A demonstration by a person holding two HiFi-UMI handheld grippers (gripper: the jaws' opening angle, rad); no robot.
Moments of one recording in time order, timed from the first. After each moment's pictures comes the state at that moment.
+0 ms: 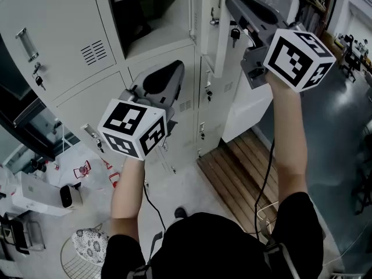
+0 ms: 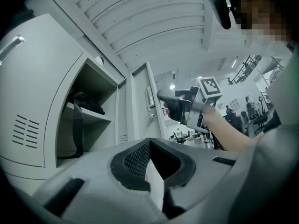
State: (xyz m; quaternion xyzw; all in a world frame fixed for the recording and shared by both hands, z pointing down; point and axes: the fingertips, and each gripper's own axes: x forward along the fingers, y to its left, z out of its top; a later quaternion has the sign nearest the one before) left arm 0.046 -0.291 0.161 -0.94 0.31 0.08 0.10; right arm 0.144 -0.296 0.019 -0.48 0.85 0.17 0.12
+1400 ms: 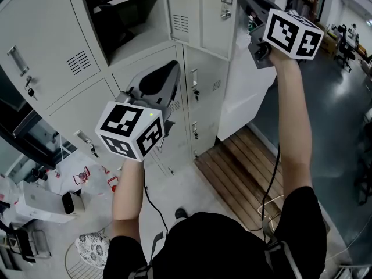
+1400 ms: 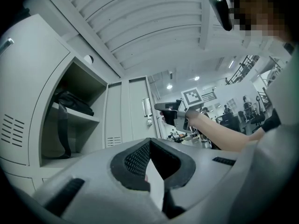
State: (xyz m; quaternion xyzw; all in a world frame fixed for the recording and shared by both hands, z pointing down) left arm 0.098 -0.264 0.154 -0.94 0.30 0.08 0.11; right arm 0.272 -0.325 0.020 -0.57 0.80 0.14 0.10
